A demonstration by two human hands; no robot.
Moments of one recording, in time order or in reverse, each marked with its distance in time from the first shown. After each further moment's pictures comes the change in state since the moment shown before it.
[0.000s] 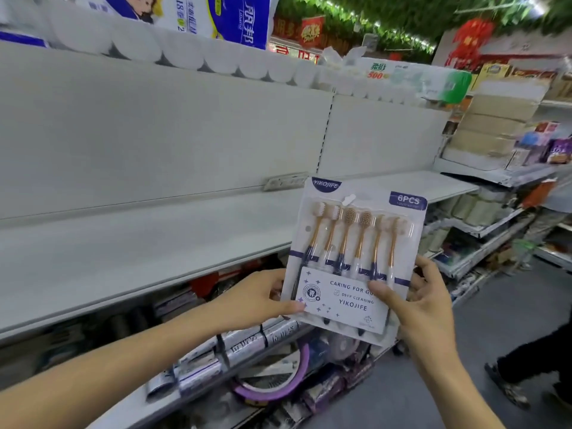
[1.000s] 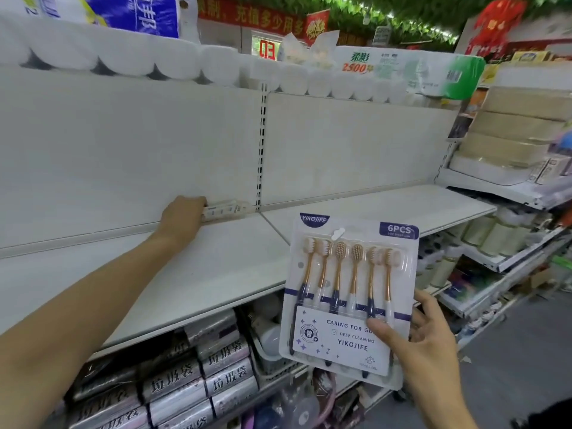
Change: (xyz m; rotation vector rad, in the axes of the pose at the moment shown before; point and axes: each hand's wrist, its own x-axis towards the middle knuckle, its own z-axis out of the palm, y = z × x) left_hand 0.366 -0.093 -0.100 0.923 0.606 -0.384; right_hand 0.264 0.109 -0.153 0.070 -0.082 0.131
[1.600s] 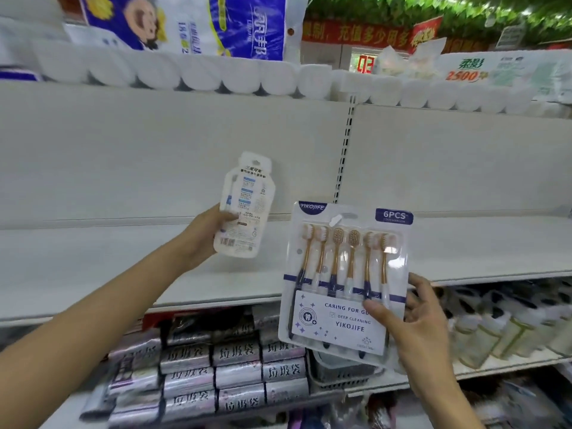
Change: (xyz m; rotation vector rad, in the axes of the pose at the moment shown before) left_hand -0.141 0.004 -0.119 -1.474 -0.136 -0.493; right_hand 0.033 0.007 0.071 0.060 -0.348 -0.059
